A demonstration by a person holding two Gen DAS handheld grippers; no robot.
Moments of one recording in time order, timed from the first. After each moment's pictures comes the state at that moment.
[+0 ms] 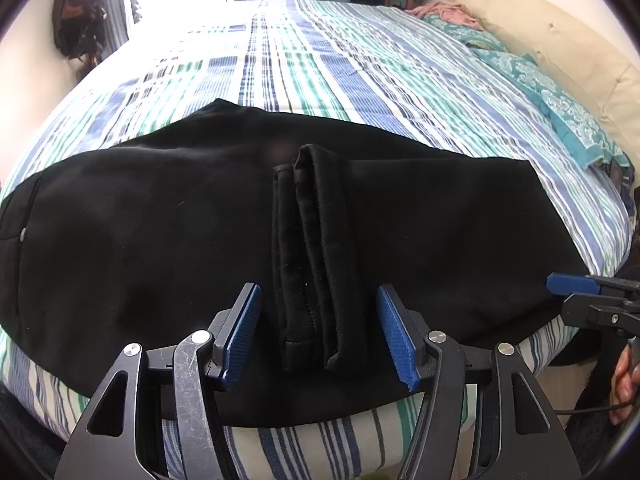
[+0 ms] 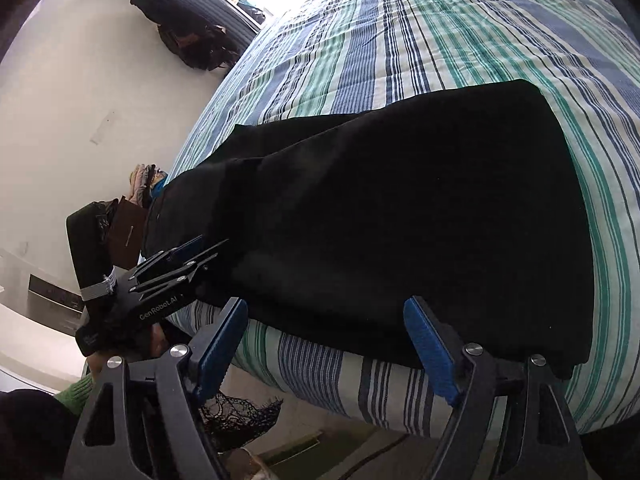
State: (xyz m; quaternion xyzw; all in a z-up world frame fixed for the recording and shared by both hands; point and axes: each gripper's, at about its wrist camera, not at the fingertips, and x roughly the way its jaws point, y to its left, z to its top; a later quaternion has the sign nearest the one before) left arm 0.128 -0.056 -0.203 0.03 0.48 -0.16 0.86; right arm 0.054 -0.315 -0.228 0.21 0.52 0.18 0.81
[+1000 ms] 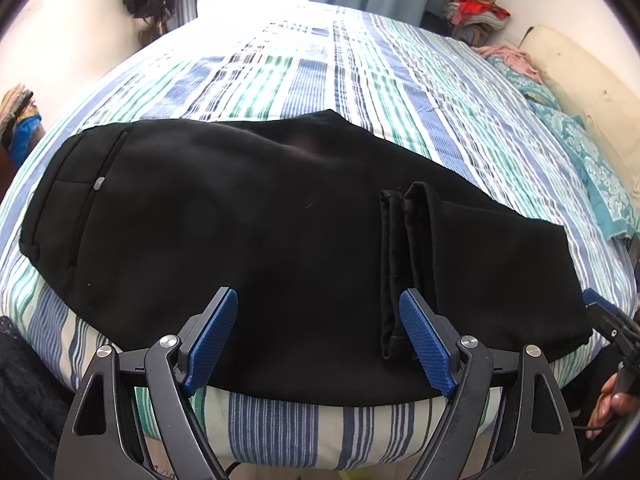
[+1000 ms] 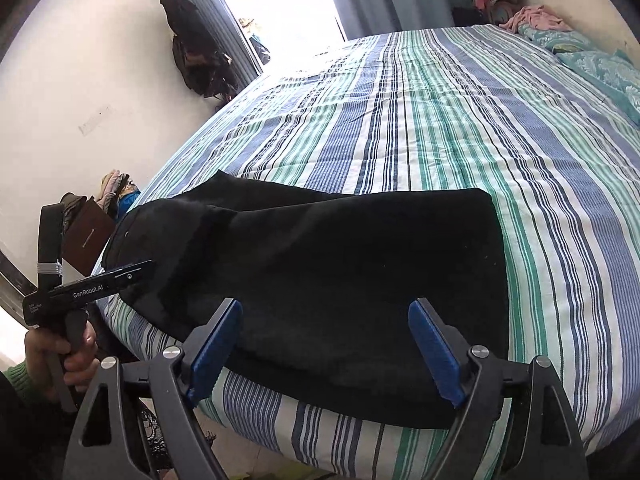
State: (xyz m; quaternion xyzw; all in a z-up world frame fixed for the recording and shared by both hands) left arm 0.132 0.005 -0.192 -0.05 0.48 -0.06 0.87; right arm 0.050 -0.324 -0.204 0.11 0.44 0.12 0.88
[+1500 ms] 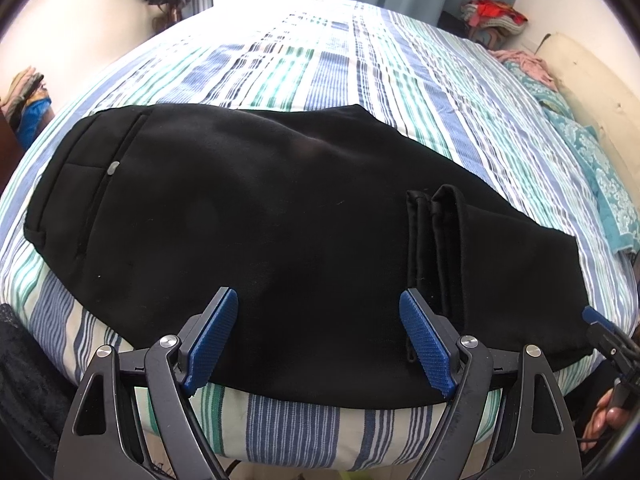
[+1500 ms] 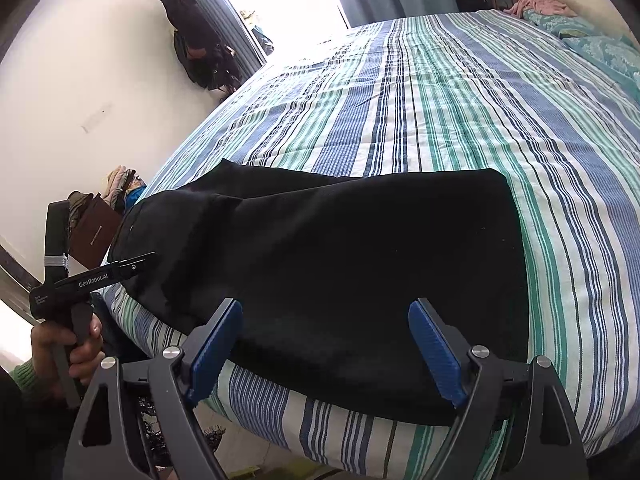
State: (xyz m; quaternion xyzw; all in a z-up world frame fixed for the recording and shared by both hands) left arm 0.138 0.019 -0.199 -0.07 0.50 -0.04 0.87; right arm 0.054 -0.321 -0.213 0.12 0.45 0.14 0.87
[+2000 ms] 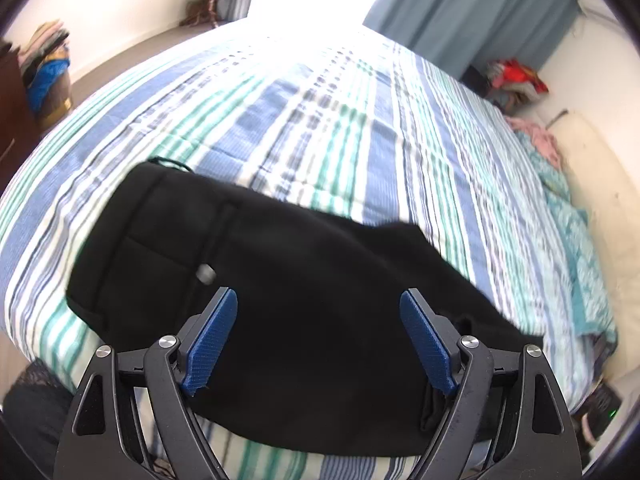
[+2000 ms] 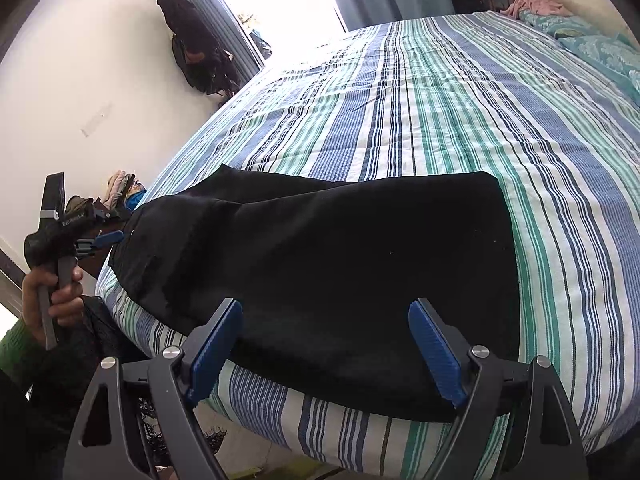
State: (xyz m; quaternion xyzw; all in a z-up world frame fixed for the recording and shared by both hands) left arm 0.202 0.149 -0.140 -0.21 0.47 -0.03 0.86; right arm 0.051 -0.328 -0.211 0.13 0.45 0.13 0.87
